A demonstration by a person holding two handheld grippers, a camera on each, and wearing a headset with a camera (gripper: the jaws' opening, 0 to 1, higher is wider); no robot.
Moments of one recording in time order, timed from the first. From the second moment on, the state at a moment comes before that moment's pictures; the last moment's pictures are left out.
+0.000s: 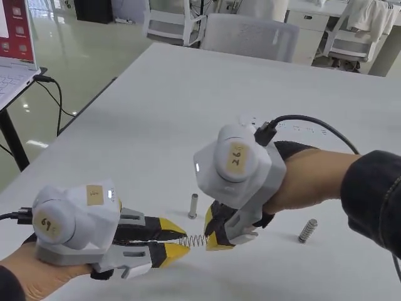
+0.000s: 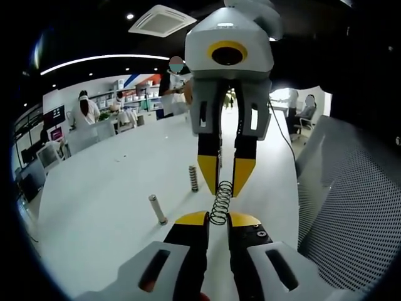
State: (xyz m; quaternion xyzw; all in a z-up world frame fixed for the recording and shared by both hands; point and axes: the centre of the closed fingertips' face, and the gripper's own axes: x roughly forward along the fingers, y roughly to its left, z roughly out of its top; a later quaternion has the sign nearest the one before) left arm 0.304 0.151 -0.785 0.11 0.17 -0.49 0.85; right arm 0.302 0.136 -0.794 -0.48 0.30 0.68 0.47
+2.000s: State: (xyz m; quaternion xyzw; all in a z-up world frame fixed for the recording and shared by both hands) left arm 0.303 0.149 -0.781 0.11 0.16 -0.50 0.85; right arm 0.301 0.145 -0.781 -0.45 0.29 0.68 0.50
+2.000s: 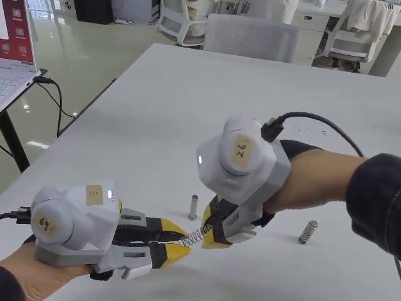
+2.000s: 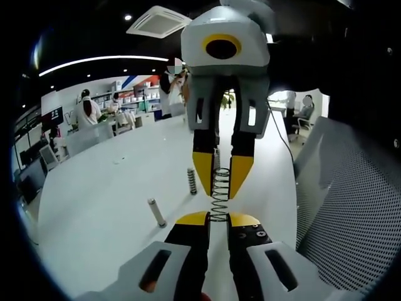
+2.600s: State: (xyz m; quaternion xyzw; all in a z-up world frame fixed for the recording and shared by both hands) left arm 0.303 0.145 -0.784 0.11 0.17 -0.50 0.84; right arm 0.293 0.157 -0.773 -0.45 0.28 0.69 0.50
